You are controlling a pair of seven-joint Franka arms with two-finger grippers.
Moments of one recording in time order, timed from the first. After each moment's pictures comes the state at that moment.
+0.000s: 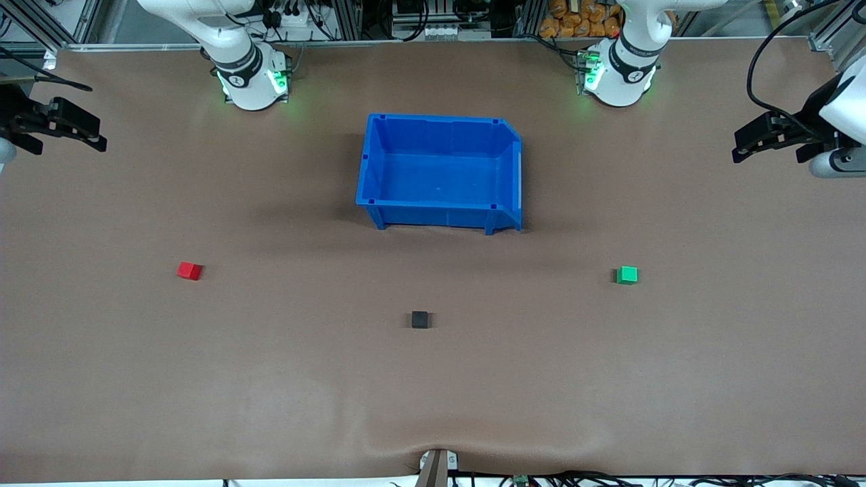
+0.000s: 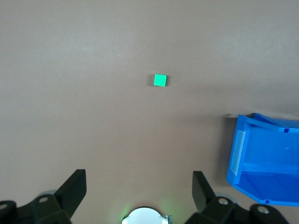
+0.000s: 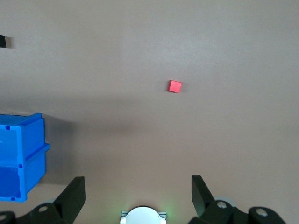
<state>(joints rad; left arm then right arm) -0.07 -0.01 -0.03 -1.51 0.04 1.45 -0.07 0.03 -0.02 -0.02 -1.46 -0.01 1.34 -0.05</state>
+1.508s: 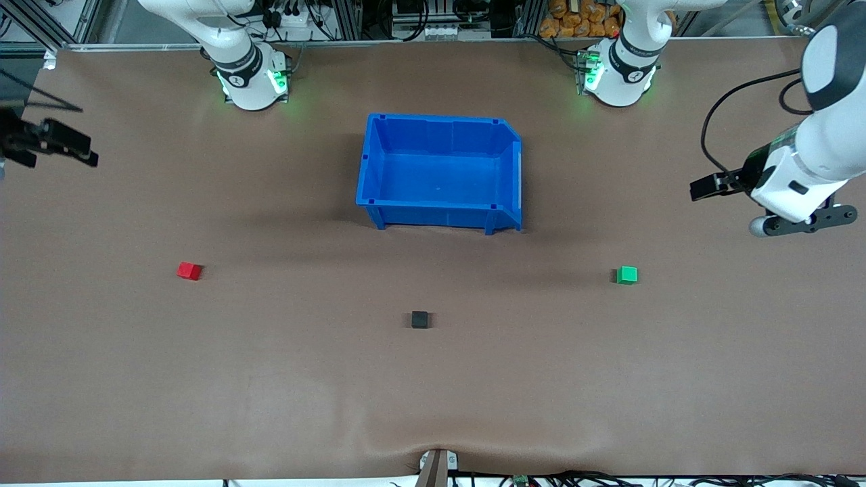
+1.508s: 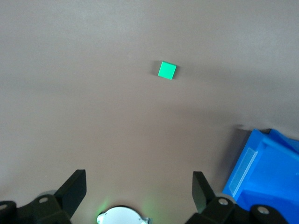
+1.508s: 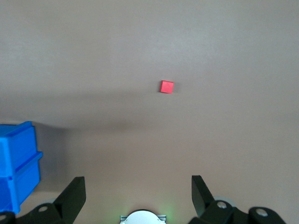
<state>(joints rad) -0.06 0.07 -0.05 -1.70 0.04 1.59 -0.28 -0.02 0.06 -0.04 -1.47 -0.01 1.39 -0.05</state>
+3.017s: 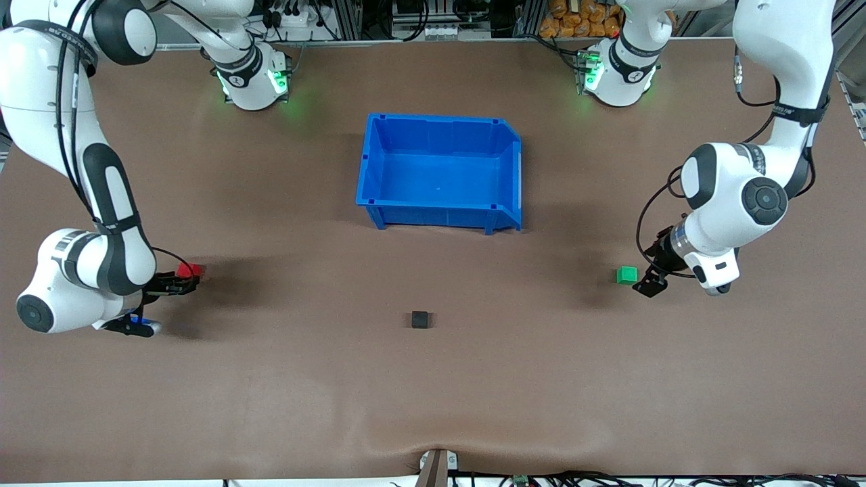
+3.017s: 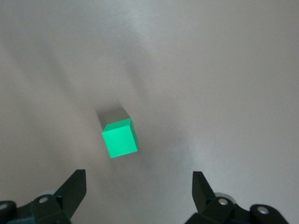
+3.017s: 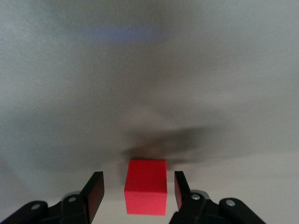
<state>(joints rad) -0.03 0.33 -0.07 -2.07 -0.08 2.44 -1.27 -0.15 0.79 -0.04 -1.51 0.08 1.83 -0.05</state>
